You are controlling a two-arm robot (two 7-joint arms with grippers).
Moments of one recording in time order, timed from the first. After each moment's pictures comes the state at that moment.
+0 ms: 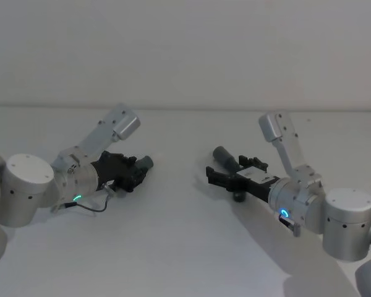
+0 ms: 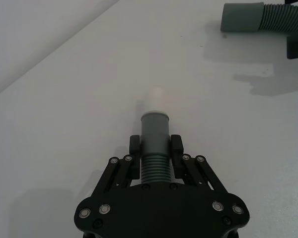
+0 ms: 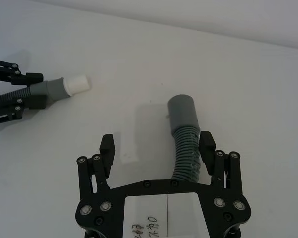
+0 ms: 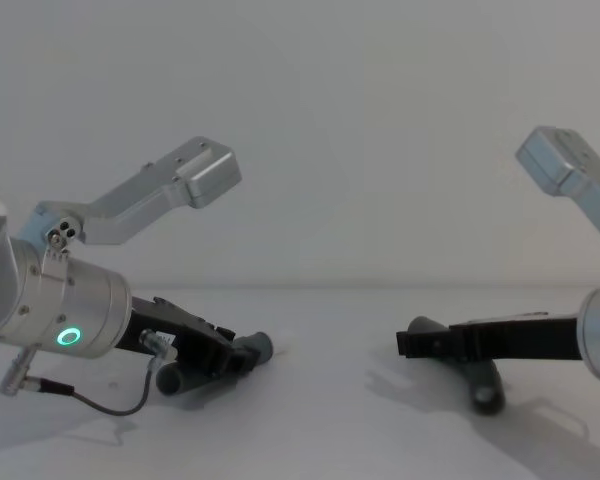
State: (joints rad) left arm -0.54 0.36 0.55 -1.34 -0.15 0.46 -0.43; right arm 0.35 0.26 -0.37 -1.41 0.31 0.46 0.26
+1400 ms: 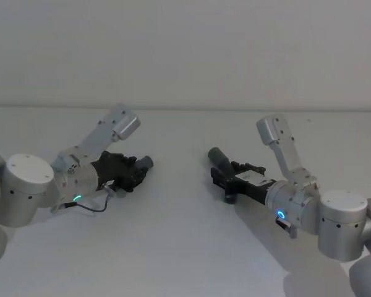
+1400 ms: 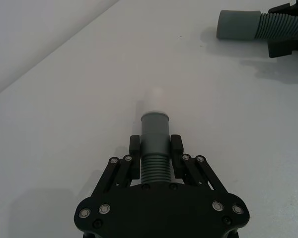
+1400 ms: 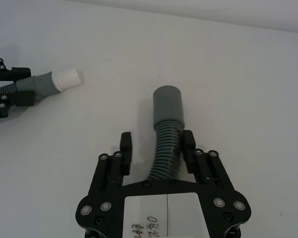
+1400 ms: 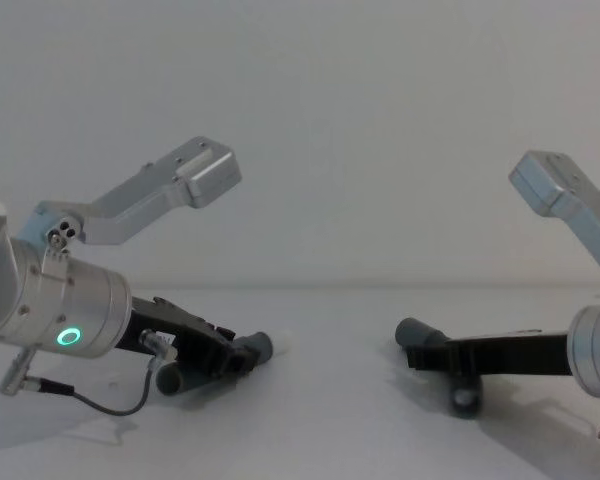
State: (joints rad) left arm -0.54 0.36 0.55 -1.34 -0.15 0.46 -0.43; right arm 0.37 0.23 -0.36 -1.33 0.30 0.45 0.27
